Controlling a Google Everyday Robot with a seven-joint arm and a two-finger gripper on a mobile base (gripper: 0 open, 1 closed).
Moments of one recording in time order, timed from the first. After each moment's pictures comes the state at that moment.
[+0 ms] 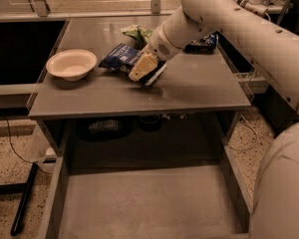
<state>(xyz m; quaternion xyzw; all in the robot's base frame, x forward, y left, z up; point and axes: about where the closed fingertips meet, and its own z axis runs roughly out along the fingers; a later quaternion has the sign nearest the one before) 0.696 0.009 0.865 -0.56 0.74 0.16 0.32</state>
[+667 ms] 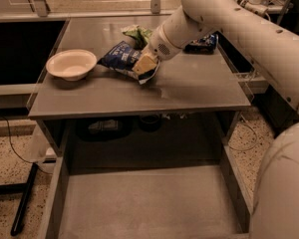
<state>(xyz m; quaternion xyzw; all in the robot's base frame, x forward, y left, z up) 0.696 0.009 0.865 -0.56 0.74 0.16 0.32</state>
